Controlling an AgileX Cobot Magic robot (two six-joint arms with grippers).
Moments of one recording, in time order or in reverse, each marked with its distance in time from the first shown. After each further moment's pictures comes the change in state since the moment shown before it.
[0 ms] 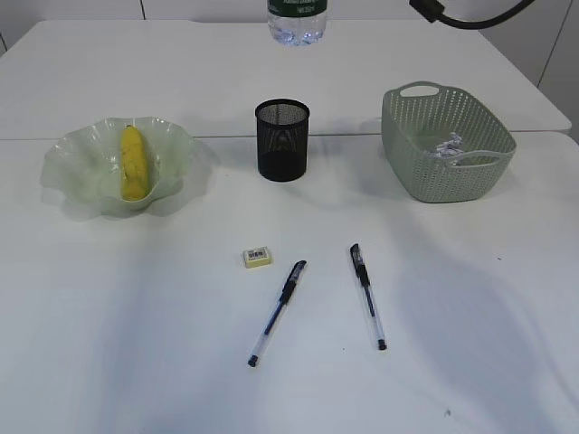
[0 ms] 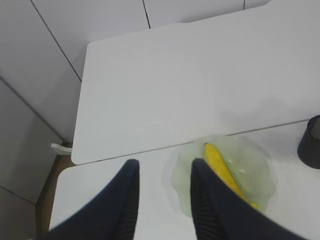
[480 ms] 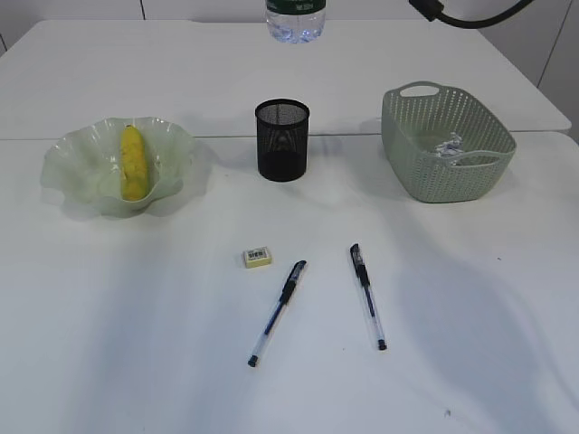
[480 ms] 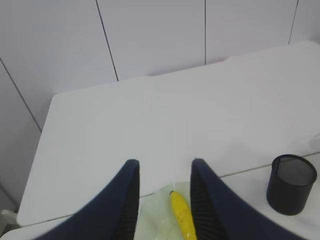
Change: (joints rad) left arm 0.000 -0.206 0.601 -0.115 -0.640 0.010; right arm 0.000 0.000 0.000 0.017 0.000 -0.002
